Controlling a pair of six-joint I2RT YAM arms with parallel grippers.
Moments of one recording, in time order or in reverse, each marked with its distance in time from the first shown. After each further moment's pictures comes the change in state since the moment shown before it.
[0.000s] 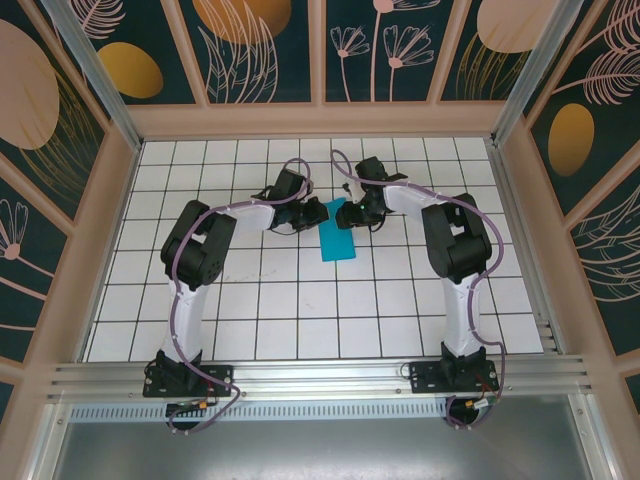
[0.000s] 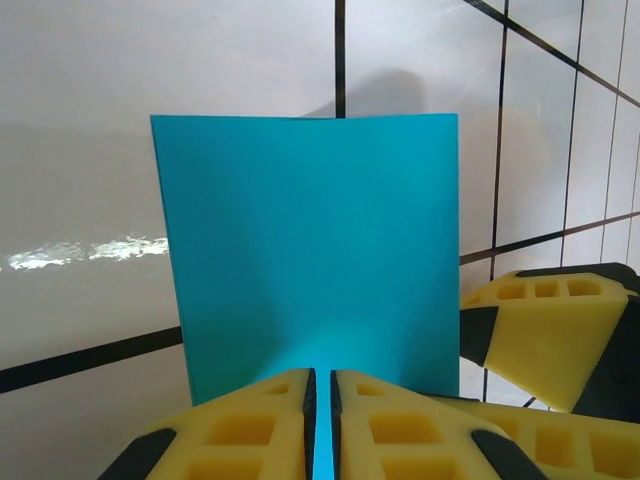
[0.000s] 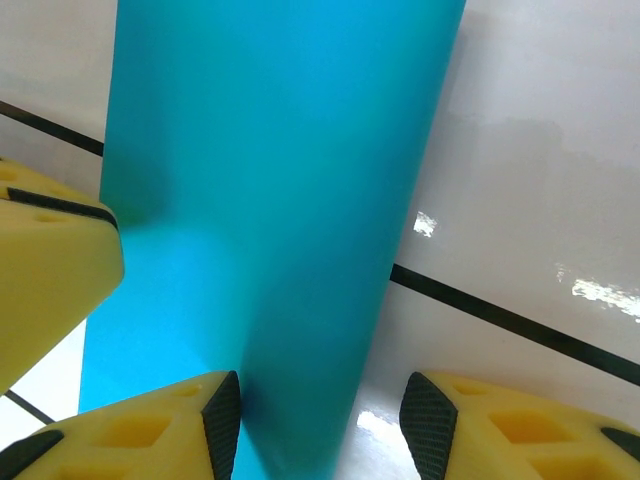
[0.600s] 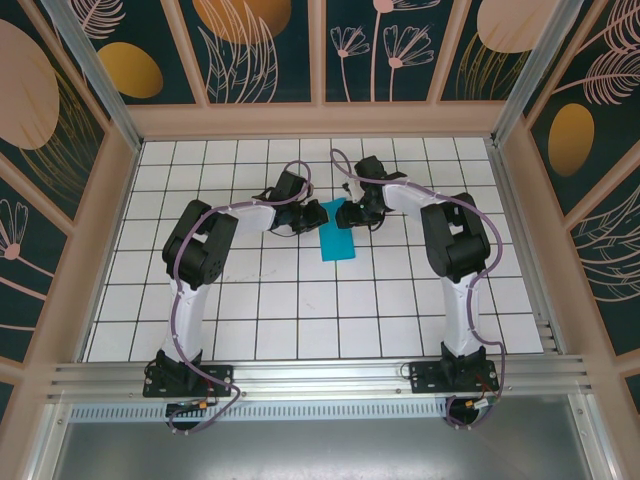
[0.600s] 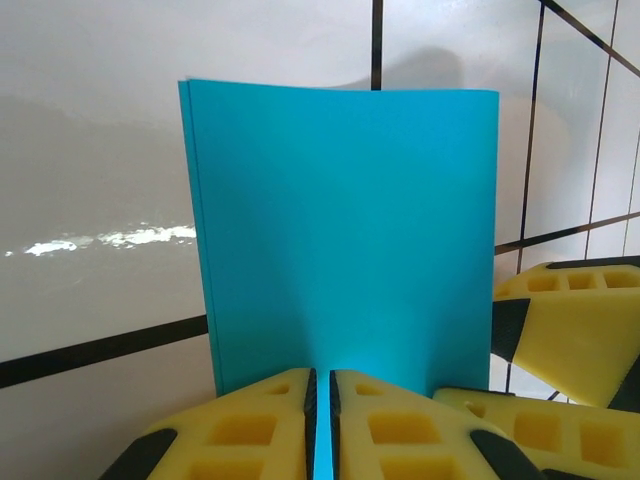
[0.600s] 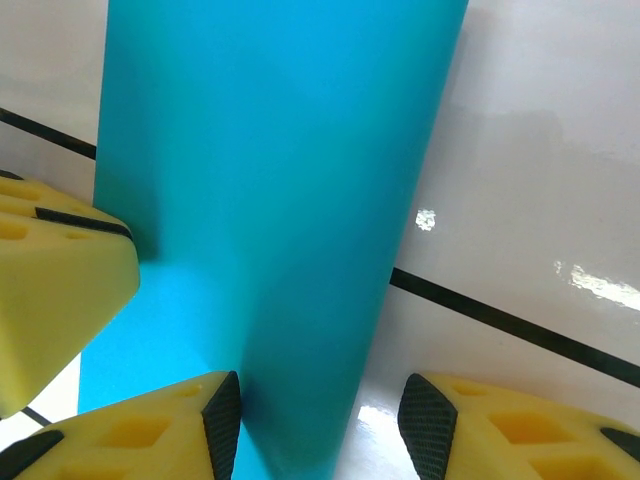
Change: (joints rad) left arm -0.002 0.011 0.000 -0.018 -0.001 0.000; right arm 0.001 0.015 0.026 -0.029 0.004 0.008
